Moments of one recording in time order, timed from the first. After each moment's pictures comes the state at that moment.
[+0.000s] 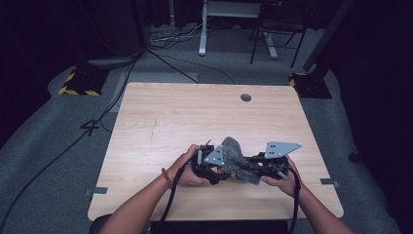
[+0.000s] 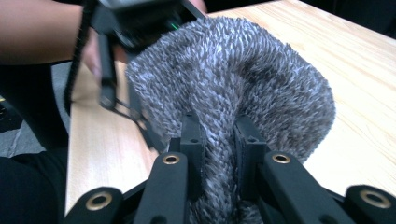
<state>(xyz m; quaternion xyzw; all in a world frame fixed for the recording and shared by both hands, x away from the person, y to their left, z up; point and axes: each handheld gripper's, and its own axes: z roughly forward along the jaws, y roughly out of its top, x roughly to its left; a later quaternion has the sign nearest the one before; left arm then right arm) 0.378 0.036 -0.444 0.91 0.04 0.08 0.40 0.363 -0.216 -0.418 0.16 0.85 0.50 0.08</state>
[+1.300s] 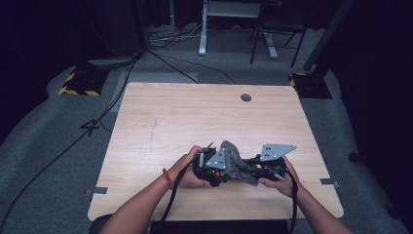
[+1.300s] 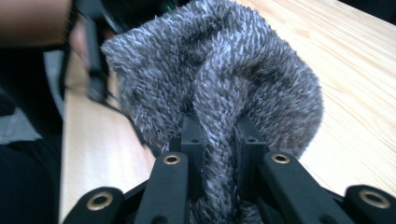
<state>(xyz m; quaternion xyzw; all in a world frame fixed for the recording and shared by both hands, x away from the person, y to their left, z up) 0.374 0.032 -0.446 0.91 0.02 0.09 0.40 0.361 -0.209 -0.423 0.15 0.86 0.48 0.08</state>
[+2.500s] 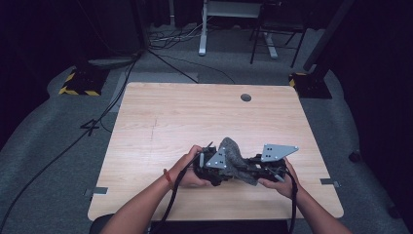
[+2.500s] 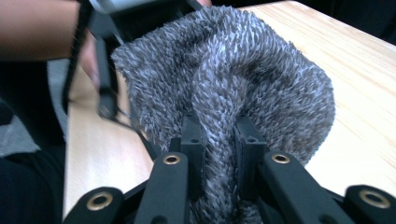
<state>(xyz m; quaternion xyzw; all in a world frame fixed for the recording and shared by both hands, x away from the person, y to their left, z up) 0.374 0.032 -0.444 0.91 0.03 0.10 0.41 0.356 -0.208 -0.417 0.15 0.85 0.50 0.09</state>
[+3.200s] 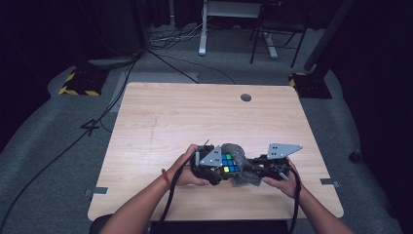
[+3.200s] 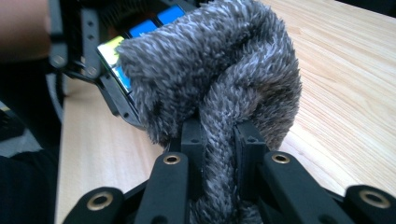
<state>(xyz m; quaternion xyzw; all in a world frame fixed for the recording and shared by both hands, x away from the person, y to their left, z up) 0.371 0.037 -0.438 0.89 0.03 0.10 0.45 0.368 -0.226 -0.437 0.18 0.84 0.52 0.05</state>
